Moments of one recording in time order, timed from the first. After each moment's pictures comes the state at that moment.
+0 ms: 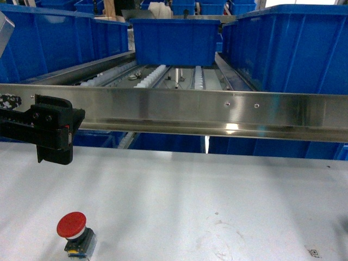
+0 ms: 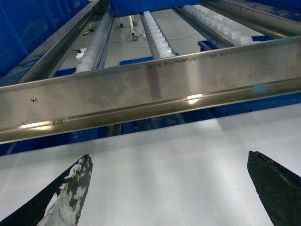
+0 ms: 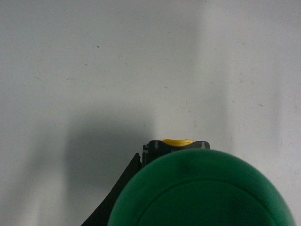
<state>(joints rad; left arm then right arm) -0.19 1.44 0.46 0.69 -0.05 0.09 -0.22 2.09 0.73 0.47 -0.09 -0.31</state>
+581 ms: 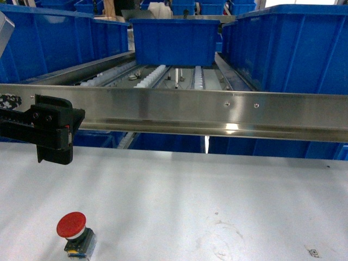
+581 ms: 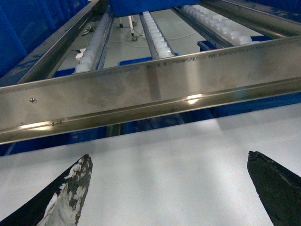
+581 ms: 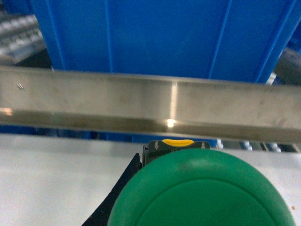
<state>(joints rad) -0.19 1.44 0.46 0.69 -0.05 0.09 -0.28 1.47 0.45 0.81 -0.27 -0.06</state>
